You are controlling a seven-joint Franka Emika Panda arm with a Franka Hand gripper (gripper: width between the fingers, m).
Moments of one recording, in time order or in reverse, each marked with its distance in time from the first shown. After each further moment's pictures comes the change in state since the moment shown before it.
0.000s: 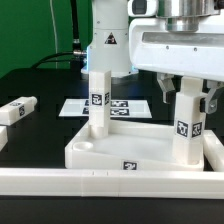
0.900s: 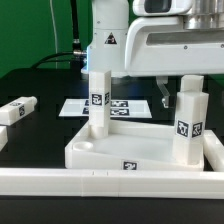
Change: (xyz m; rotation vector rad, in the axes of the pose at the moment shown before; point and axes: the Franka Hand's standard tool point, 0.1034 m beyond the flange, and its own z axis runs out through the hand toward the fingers) arm -0.010 -0.009 -0.001 -0.009 0.011 -0.852
